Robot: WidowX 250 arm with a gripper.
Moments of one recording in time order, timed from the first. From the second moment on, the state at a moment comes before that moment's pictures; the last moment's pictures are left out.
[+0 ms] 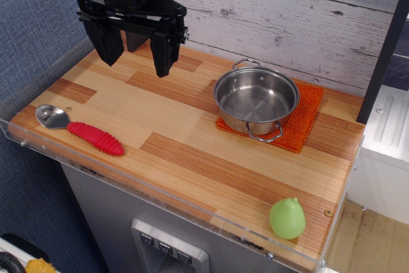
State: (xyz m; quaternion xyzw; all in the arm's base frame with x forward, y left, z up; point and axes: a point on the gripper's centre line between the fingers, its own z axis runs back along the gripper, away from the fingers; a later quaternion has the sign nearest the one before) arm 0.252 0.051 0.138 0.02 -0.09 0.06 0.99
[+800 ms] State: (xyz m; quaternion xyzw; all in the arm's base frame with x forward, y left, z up) arm 0.241 0.082 0.119 0.03 -0.05 0.22 0.97
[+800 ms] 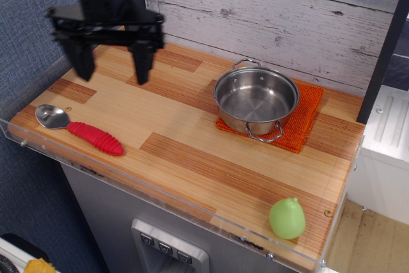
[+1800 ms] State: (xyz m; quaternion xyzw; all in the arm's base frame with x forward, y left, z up) arm 0.230 0.137 0.059 0.01 -0.07 0.53 0.85
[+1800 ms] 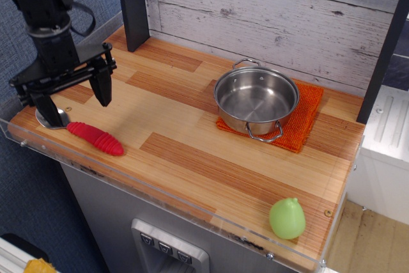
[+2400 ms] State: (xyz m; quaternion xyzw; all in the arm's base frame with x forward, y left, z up) arm 0.236 0.143 0.020 0.02 -0.07 0.57 0.82
